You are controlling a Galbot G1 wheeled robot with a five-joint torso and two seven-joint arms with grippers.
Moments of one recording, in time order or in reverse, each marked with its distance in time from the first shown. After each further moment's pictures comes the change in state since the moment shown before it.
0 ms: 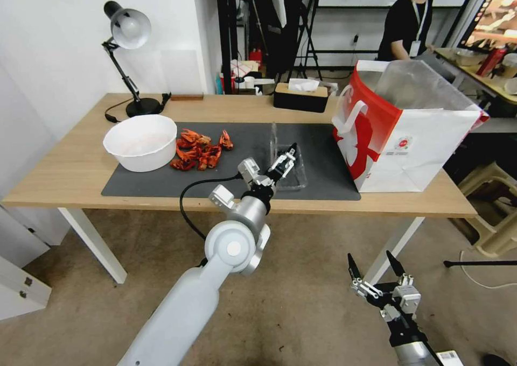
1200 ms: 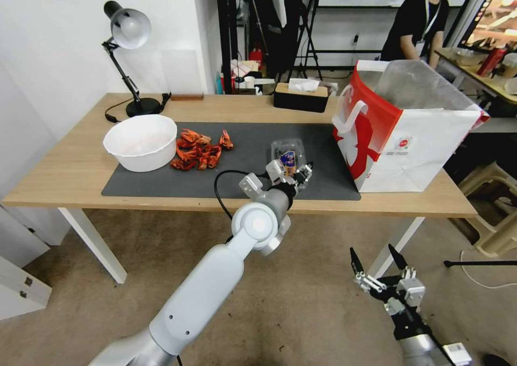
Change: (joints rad) left arm -0.134 -0.084 0.067 0.185 -0.106 0.167 -0.208; right arm 0.009 -0.044 0.077 0.098 0.160 -0.093 -0.135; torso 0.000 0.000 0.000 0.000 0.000
